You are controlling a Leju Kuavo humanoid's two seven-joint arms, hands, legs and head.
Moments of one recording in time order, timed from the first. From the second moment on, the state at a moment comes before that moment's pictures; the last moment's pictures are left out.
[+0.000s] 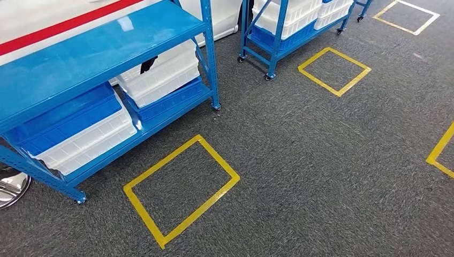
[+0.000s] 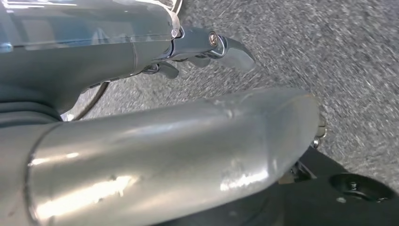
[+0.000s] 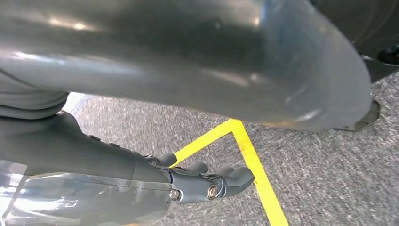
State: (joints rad) left arm -0.06 -0.16 1.30 -0.22 -1.32 0.00 -0.25; right arm -0.01 0.13 -0.98 -0.21 1.09 0.06 -0.01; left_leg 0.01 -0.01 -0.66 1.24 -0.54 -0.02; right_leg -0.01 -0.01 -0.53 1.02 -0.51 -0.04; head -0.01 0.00
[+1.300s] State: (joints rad) left arm -0.05 -0.16 1.30 -0.22 -1.33 -0.01 -0.22; right arm -0.01 0.13 -1.00 -0.20 1.11 0.06 -0.02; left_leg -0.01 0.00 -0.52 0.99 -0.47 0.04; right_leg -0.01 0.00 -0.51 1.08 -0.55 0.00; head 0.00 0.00
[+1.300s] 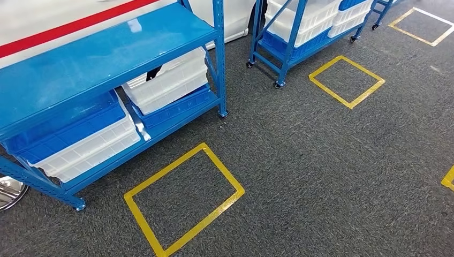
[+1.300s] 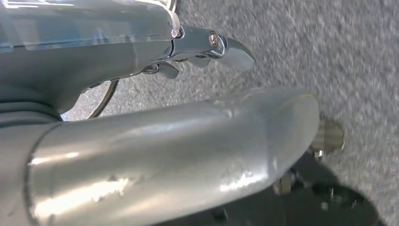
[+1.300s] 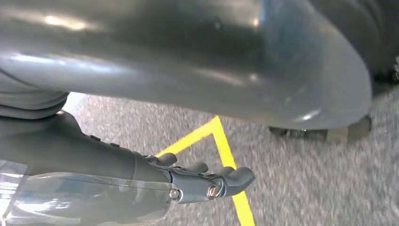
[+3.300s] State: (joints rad) left arm -0.05 -0.17 1.30 -0.22 -1.34 0.00 -0.25; right arm -0.02 0.13 -1.02 -0.20 1.16 0.06 -0.03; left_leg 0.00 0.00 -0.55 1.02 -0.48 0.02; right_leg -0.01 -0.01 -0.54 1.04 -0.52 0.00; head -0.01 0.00
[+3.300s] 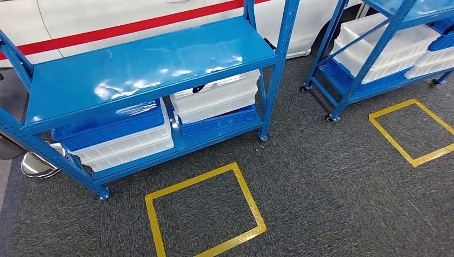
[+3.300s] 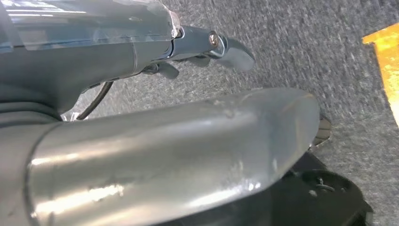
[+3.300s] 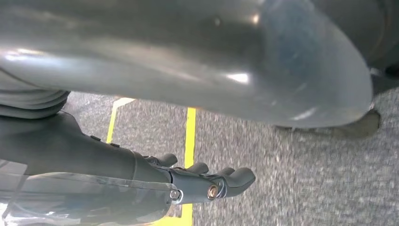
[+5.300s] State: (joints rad) left arm -0.04 -0.17 1.30 -0.22 -1.34 0.00 -0.22; right arm -0.01 0.13 -1.04 -0.20 1.17 0.06 0.00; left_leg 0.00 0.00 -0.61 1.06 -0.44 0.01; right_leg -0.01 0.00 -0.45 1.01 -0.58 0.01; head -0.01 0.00
